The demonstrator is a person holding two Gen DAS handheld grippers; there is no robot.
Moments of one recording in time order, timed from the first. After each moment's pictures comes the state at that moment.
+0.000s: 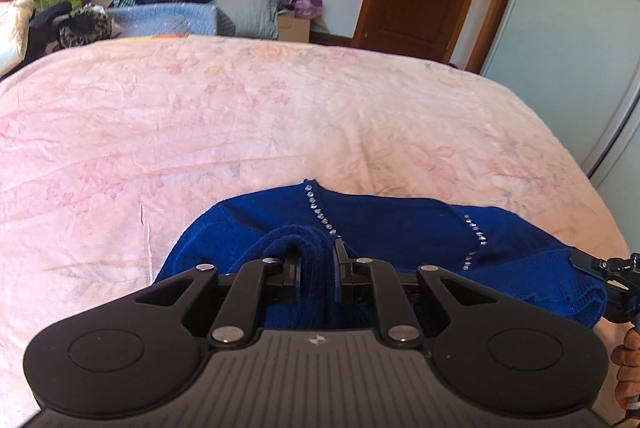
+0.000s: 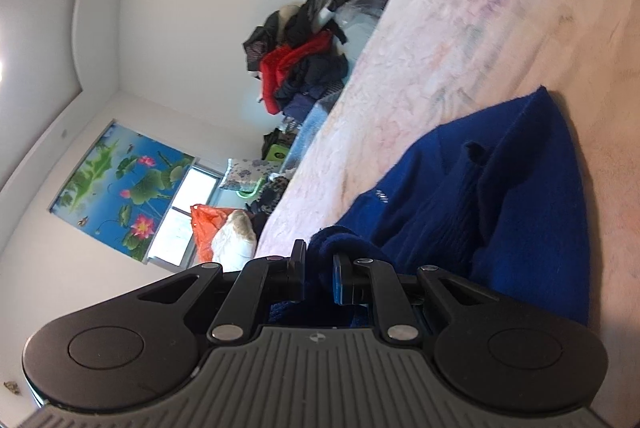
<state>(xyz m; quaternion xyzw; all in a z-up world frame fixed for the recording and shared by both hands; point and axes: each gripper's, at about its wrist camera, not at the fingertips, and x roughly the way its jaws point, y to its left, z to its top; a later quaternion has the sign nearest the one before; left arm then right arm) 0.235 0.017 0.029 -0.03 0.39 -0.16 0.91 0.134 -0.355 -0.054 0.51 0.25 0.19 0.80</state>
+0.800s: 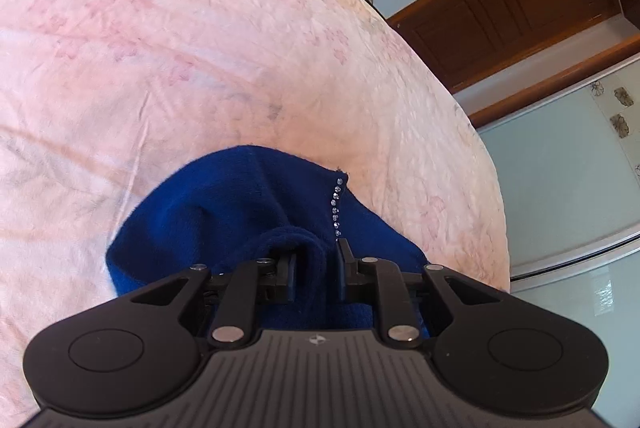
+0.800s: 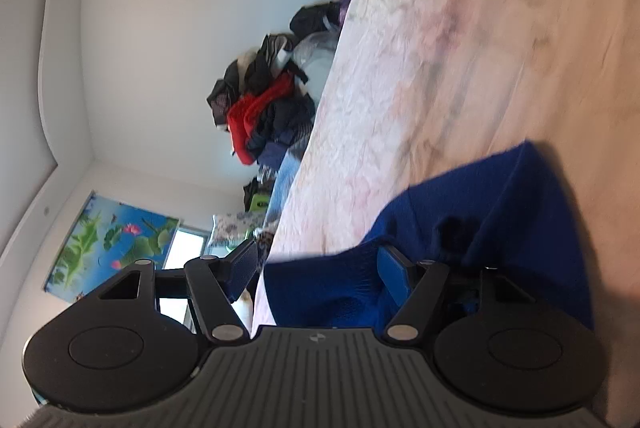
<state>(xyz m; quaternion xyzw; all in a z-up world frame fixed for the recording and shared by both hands) 0.292 0.093 -0.016 -0.32 0.49 -0.16 0.80 0.163 -0.377 -0.059 0.58 0.21 0.12 0.78</state>
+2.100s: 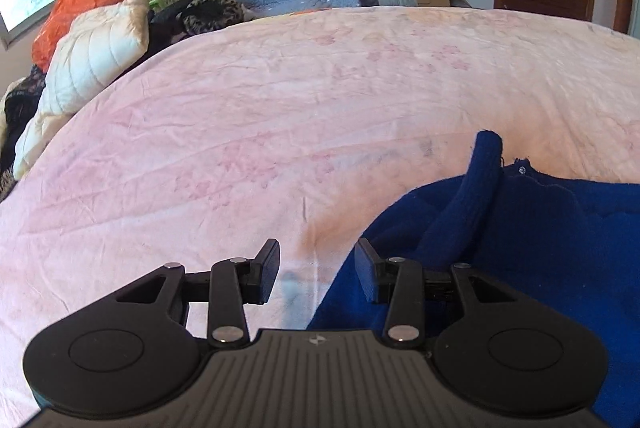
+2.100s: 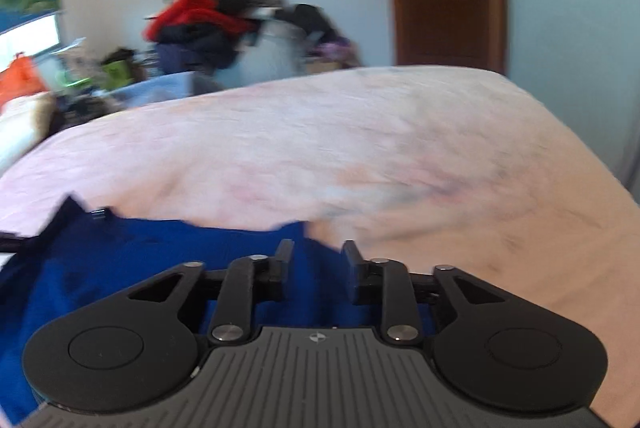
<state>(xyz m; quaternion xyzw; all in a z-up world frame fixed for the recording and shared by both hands) 0.274 0.056 -0.014 0.07 0.40 0.07 0.91 0.180 -0.277 0.007 0.07 0.30 0.04 0.95</state>
